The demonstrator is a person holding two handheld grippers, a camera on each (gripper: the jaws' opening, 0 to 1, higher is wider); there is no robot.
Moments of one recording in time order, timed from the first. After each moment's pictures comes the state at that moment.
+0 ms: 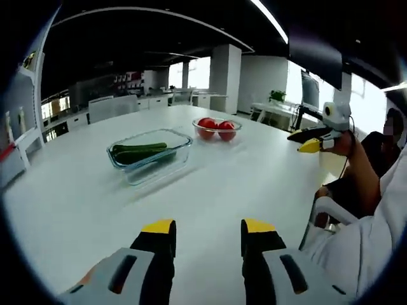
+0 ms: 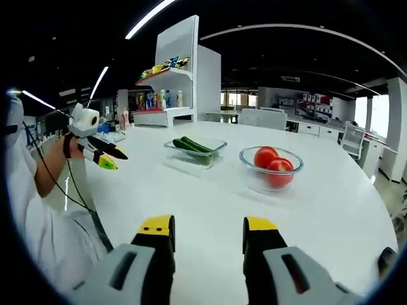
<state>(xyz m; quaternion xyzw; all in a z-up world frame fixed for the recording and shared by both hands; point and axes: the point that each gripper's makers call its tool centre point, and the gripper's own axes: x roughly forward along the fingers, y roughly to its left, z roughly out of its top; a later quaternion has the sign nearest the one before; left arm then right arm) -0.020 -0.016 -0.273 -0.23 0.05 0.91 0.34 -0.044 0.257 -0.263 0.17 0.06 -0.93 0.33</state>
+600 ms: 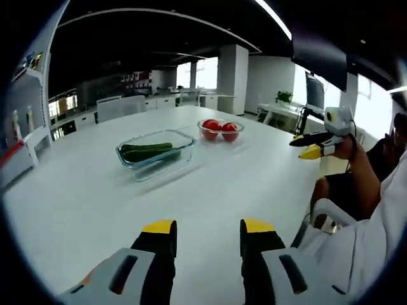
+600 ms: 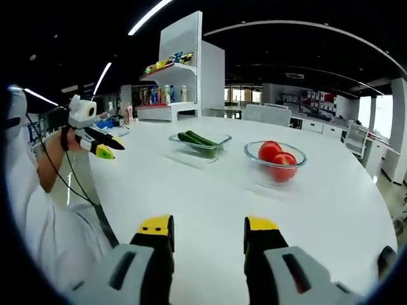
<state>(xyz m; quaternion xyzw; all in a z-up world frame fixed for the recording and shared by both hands) -0.009 -0.023 -0.267 -0.24 0.05 0.92 0.31 -0.035 0.259 -0.272 0.18 0.08 -0.92 0.34</state>
